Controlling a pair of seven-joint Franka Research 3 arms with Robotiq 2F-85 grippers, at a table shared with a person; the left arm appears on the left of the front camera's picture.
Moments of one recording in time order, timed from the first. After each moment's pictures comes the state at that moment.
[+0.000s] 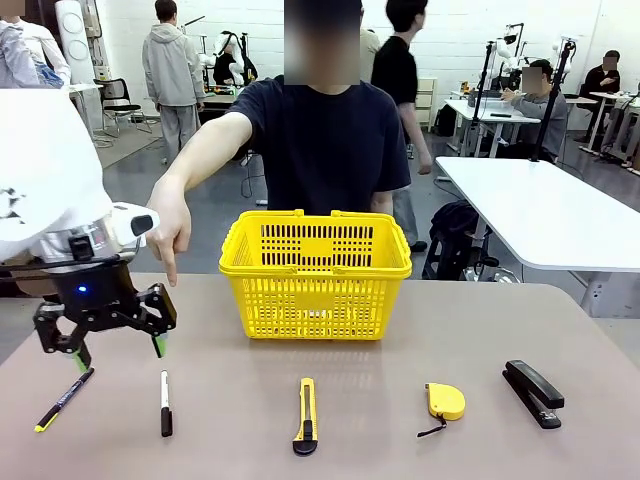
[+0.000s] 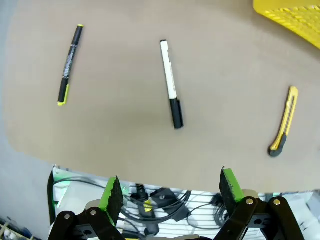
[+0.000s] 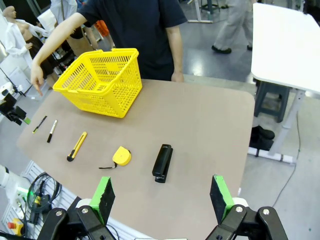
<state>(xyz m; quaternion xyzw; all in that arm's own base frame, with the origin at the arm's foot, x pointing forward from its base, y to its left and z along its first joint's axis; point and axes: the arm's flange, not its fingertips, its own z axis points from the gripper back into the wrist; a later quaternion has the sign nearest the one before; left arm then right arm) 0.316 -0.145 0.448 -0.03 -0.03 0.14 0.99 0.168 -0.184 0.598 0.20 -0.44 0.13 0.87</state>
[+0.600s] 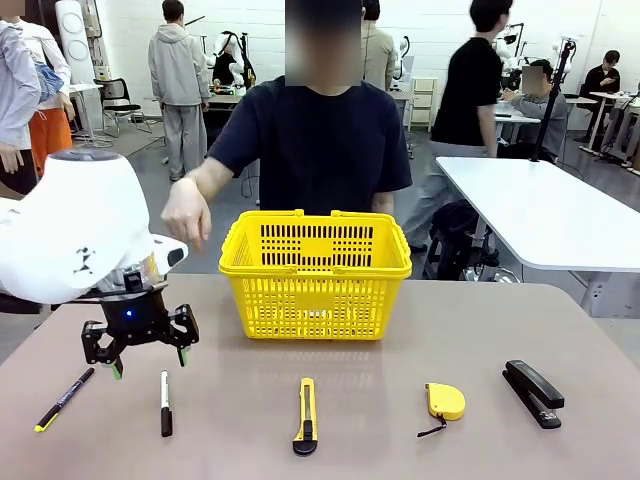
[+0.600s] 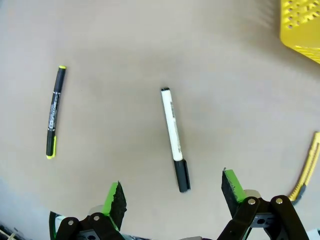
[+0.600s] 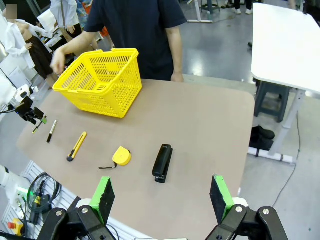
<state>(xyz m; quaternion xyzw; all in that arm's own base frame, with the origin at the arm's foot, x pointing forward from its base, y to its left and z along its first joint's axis) 0.365 -0.152 0.377 0.01 -0.05 0.15 0.99 0.168 -0.184 0.598 0.20 -0.44 0.13 0.87</state>
